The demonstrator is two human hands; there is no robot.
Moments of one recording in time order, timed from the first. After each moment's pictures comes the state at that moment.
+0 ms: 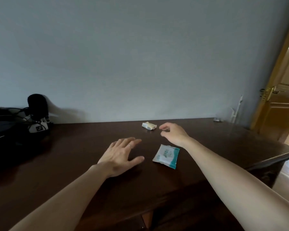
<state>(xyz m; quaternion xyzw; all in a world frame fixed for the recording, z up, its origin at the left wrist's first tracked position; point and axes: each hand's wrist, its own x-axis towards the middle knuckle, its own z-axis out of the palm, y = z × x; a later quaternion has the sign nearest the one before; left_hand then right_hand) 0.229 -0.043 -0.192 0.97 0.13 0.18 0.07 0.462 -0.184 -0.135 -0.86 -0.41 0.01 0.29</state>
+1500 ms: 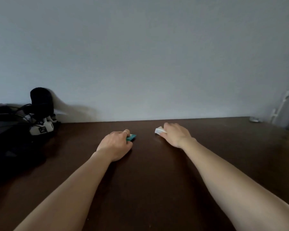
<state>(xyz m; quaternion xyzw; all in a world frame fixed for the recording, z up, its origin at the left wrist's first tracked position) 0.285 0.104 -0.203 0.93 0.30 0.19 0.07 0.519 -0.027 -0.180 -0.88 -0.46 -0.10 0.05</state>
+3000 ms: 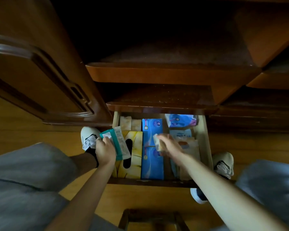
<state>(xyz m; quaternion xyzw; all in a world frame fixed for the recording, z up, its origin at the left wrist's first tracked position) -0.162 -0.189 -0.593 0.39 0.76 0.26 0.45 0.062 -0.281 -0.630 -0.70 -0.13 0.60 0.37</state>
